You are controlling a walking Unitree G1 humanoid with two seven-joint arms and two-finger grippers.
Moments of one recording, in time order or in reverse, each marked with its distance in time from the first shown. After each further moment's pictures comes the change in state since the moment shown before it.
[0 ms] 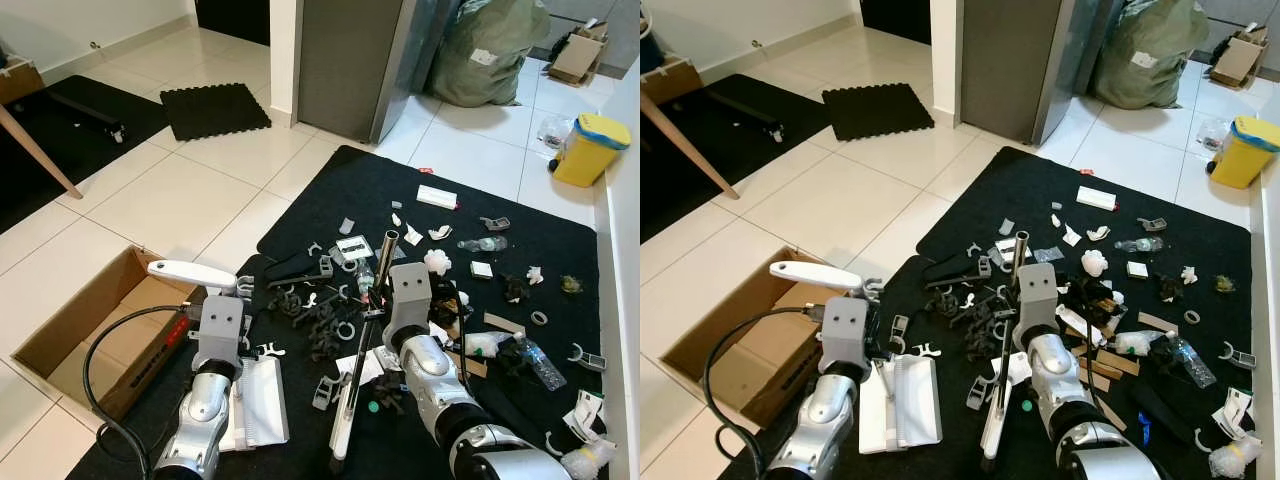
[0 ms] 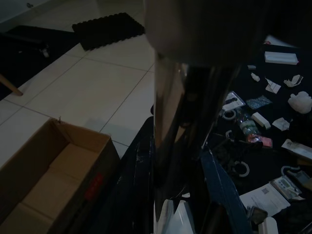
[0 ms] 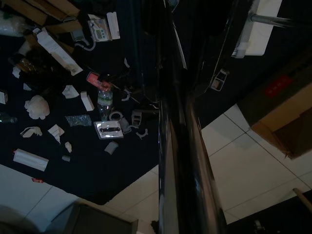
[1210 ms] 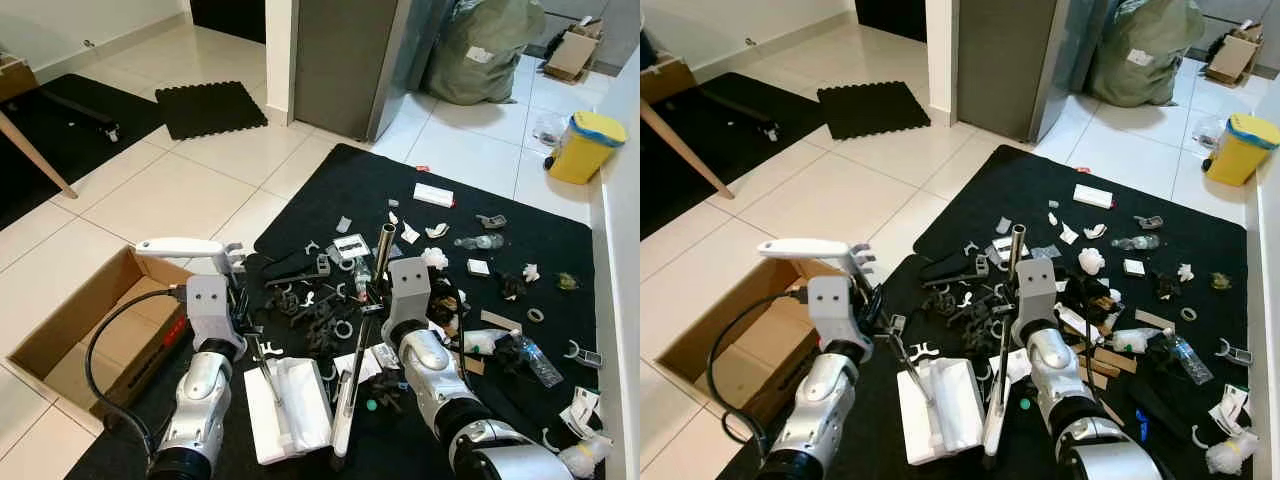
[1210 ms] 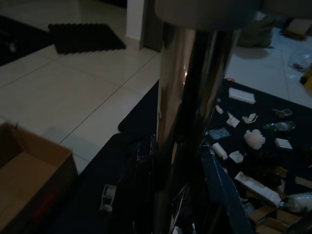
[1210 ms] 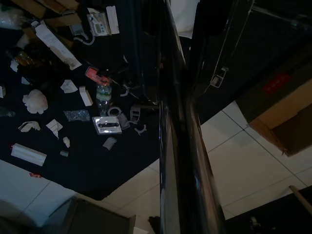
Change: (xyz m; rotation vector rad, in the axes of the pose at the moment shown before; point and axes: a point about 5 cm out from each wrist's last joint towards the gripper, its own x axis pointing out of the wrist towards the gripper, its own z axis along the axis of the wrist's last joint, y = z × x) left arm 0.013 -0.008 0.033 -0.215 -0.102 -0.074; right arm 0.003 0.001 0.006 -0.007 -0.019 0.027
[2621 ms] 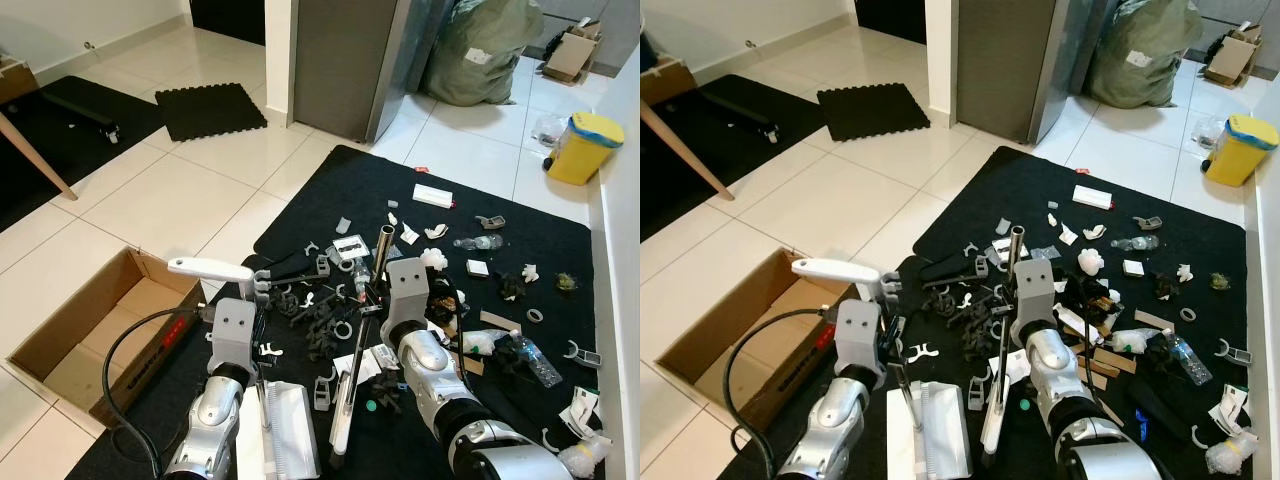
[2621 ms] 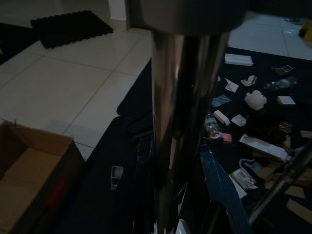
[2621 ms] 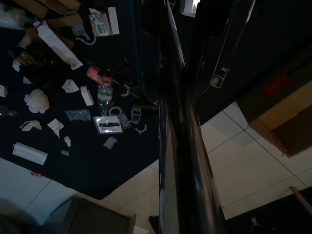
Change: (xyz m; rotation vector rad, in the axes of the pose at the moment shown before) left arm -0.020 -0.005 -0.035 0.153 0.115 -0.020; right arm 0.000 0.001 -0.001 -0.008 0.004 0.003
